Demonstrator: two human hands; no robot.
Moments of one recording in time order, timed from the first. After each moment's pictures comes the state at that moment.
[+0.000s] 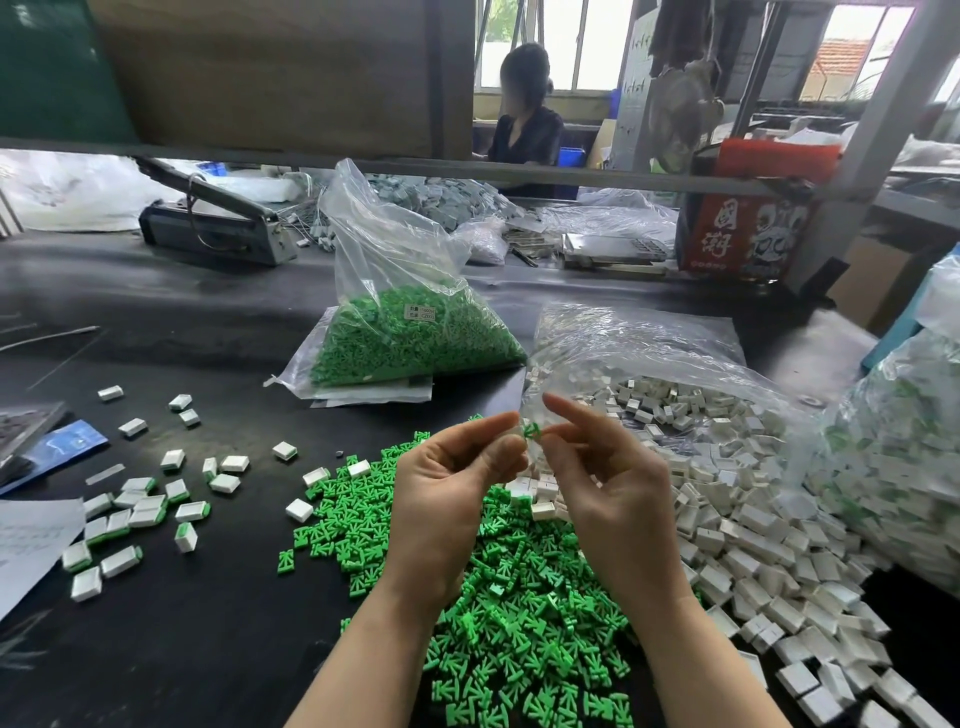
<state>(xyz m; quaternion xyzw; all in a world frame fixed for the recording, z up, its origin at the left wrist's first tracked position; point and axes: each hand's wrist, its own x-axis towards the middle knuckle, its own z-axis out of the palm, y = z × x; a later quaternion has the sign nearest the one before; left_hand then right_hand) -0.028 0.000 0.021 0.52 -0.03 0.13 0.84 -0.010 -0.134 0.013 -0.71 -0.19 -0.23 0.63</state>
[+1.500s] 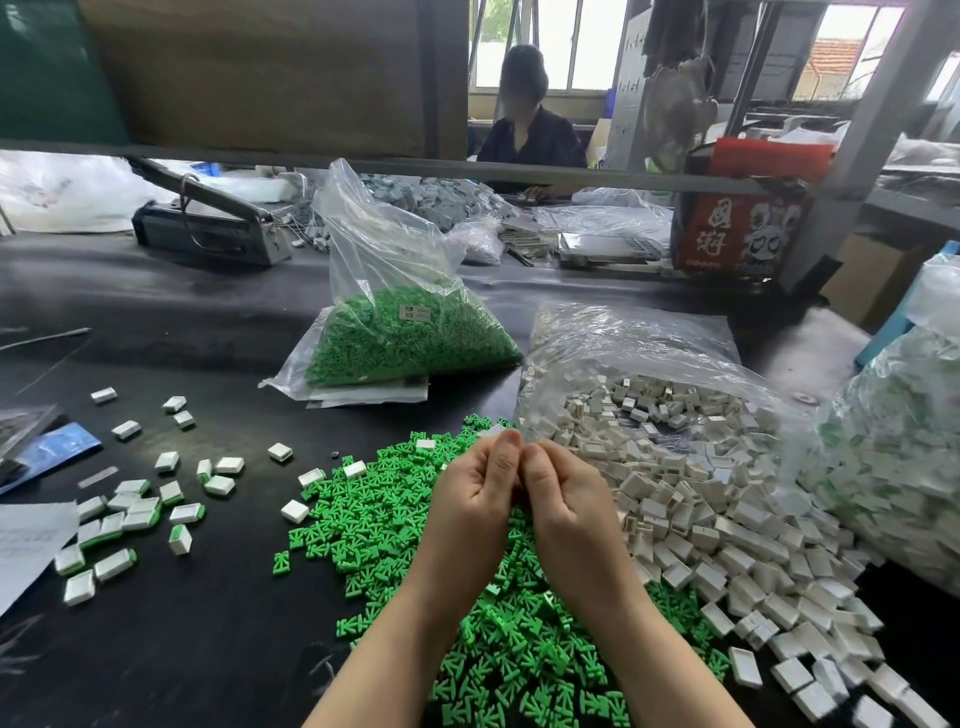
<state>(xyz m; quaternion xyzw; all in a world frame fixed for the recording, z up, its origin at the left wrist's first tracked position) -0.023 -0.014 0.002 0.63 -0.09 0.09 0.76 -0.021 -0.108 0.011 -0.77 -0.15 -0.13 0.61</state>
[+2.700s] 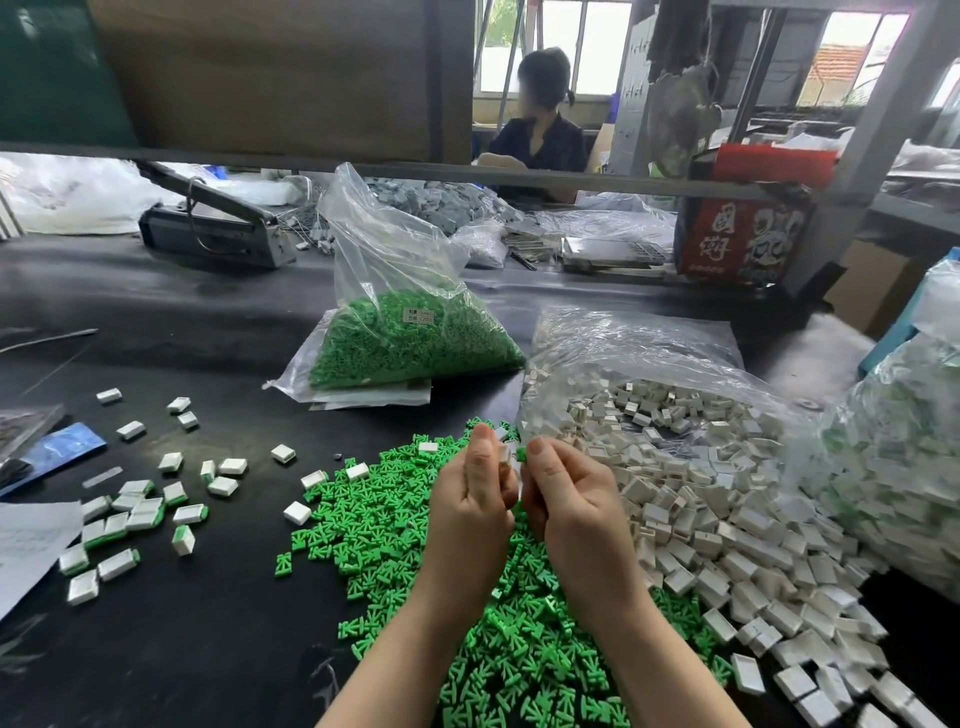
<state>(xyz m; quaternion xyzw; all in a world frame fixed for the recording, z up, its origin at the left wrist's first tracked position) -0.025 -0.018 0.004 0.64 -0.03 0.17 0.75 -0.024 -0.107 0.018 -0.67 -0.16 -0.08 0.72</state>
